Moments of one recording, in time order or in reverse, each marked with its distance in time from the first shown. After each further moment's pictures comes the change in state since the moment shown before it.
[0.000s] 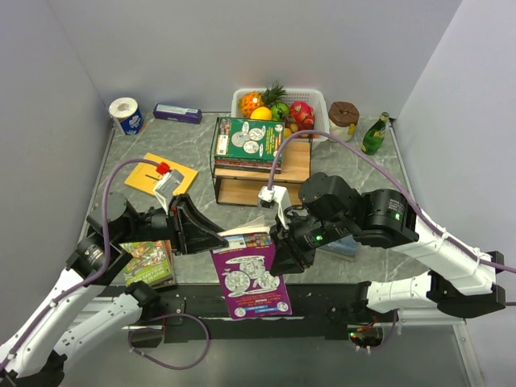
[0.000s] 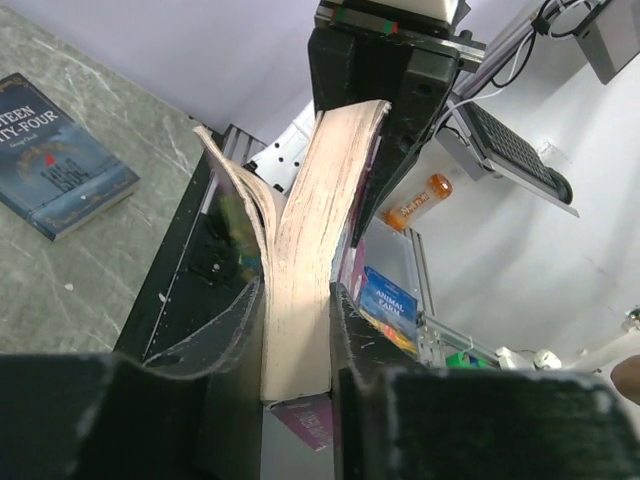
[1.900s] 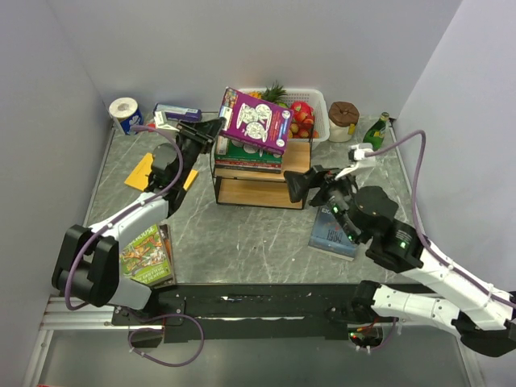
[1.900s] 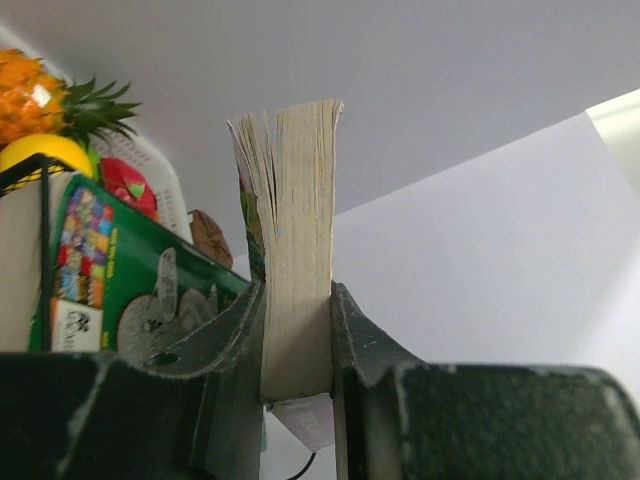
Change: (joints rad) left arm 0.263 0.782 -0.027 1.001 -0.851 -0.512; right arm -0.193 -0.385 -0.600 0.943 0.959 0.089
